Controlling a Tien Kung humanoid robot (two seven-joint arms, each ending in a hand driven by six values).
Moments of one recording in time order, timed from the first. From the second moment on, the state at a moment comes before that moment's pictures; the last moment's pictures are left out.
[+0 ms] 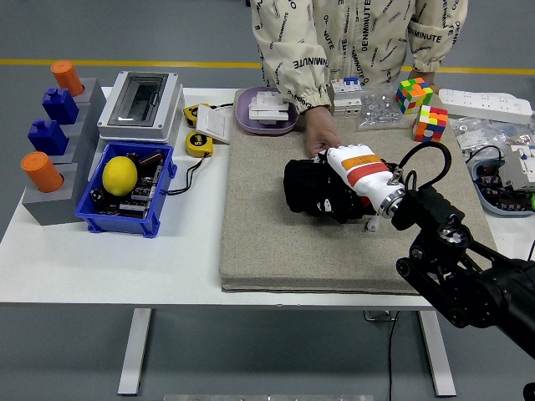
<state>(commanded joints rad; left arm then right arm) -0.06 0.24 -1.16 -0.21 0.87 0.09 0.13 0.61 -0.11 0.75 1.03 -2.12 -0.22 -0.01</state>
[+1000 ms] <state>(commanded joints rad) -0.06 0.24 -1.14 -0.21 0.87 0.09 0.13 0.64 -0.12 0.72 0.97 -2.12 -0.22 -0.01</state>
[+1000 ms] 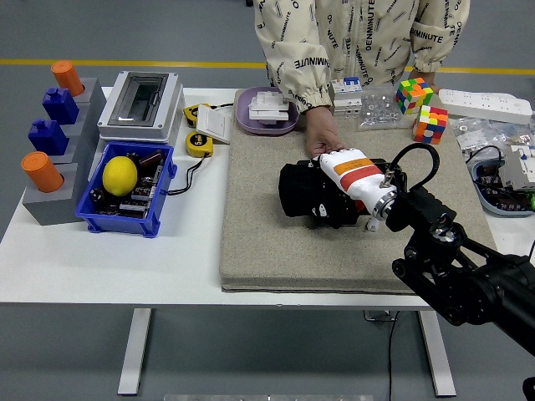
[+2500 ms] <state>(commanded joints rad) -0.06 0.23 -1.17 -0.21 0.87 0.09 0.13 0.64 -0.31 0.86 0.82 -2.12 -0.23 -0.04</state>
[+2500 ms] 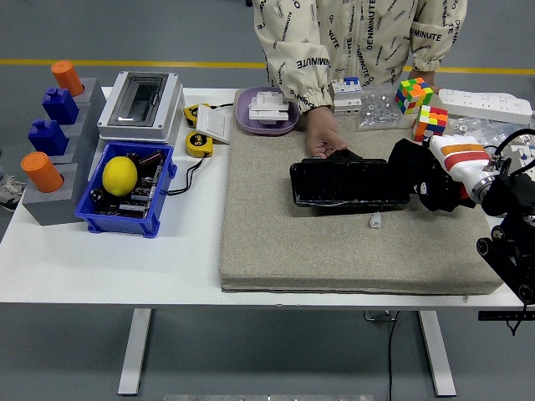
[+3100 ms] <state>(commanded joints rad) -0.06 0.24 -1.17 -0.22 0.87 0.09 0.13 0.66 -0.25 0.81 0.83 -2.11 -0.22 -0.07</state>
